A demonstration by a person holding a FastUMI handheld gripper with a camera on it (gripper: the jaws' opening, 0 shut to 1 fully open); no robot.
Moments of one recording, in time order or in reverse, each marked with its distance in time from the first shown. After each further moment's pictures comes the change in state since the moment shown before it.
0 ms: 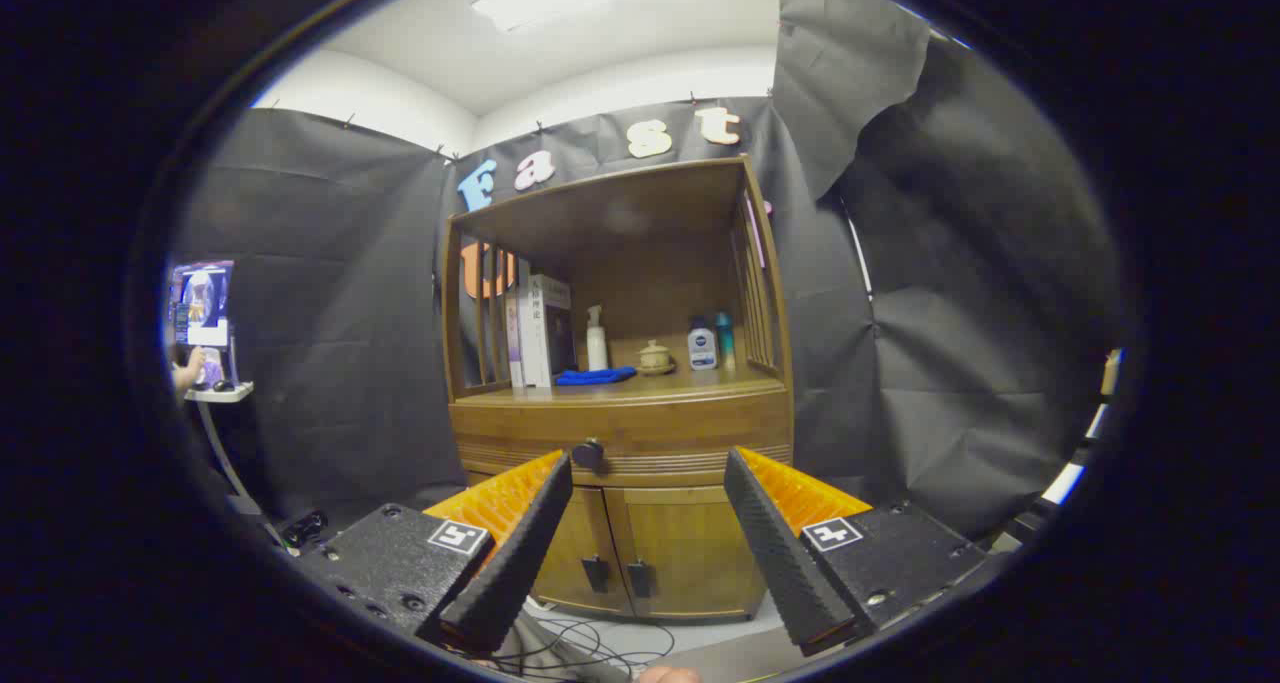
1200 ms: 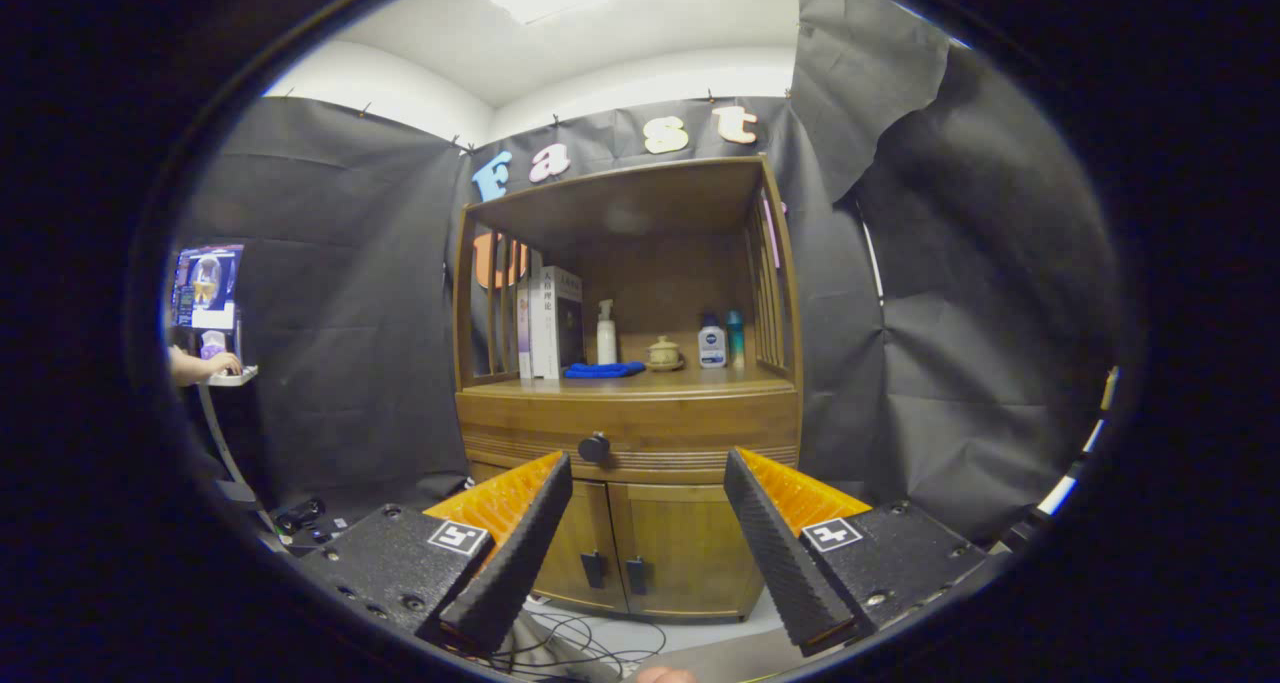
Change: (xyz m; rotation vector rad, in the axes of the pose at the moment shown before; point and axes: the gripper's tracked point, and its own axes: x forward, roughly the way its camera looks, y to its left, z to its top) arm 0.002 0.008 -0.009 -0.041 0.027 0.031
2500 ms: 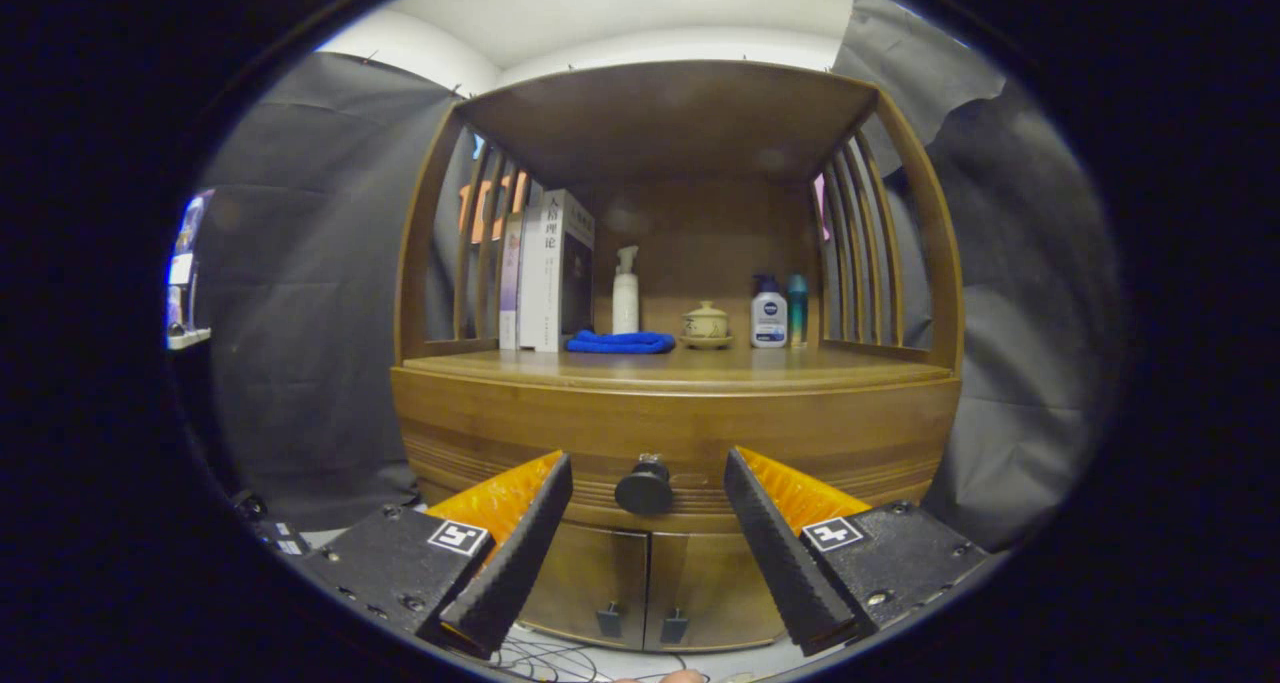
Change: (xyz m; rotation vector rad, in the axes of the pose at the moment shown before) arm 0.243 0.070 -0.056 -0.094 0.070 -0.075
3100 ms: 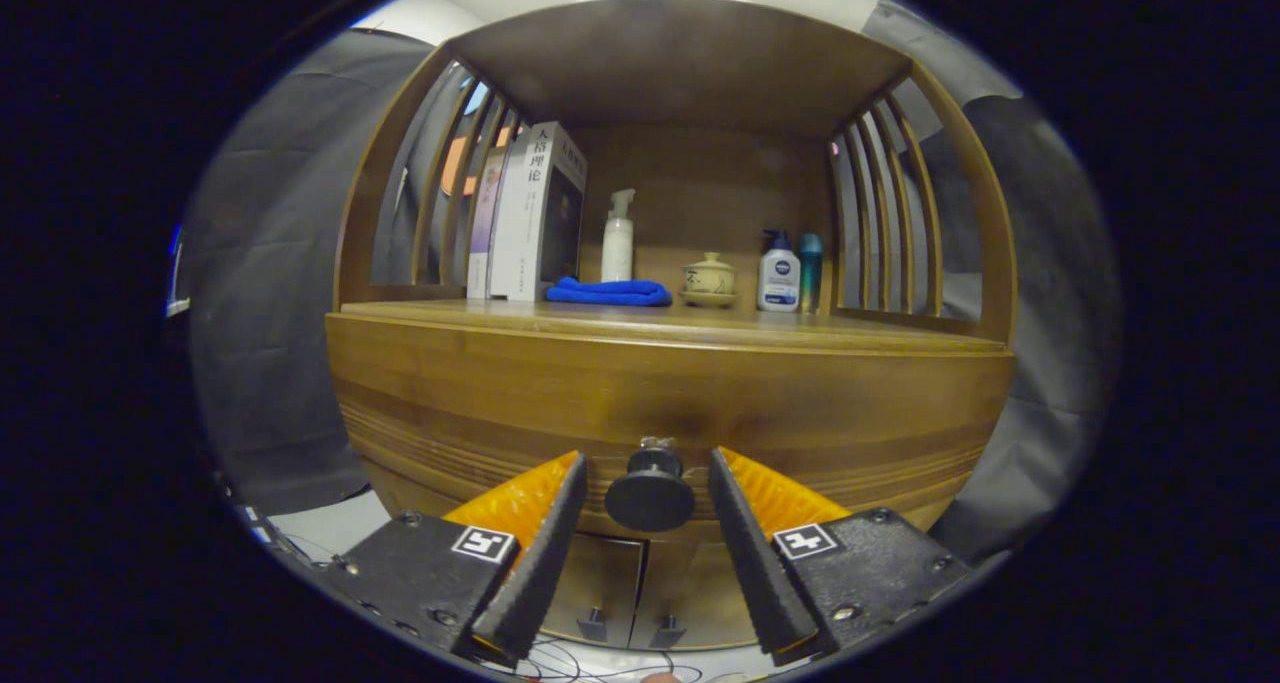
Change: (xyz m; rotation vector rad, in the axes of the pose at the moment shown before) arm 0.057 0.002 -0.036 -0.020 0.107 -0.048
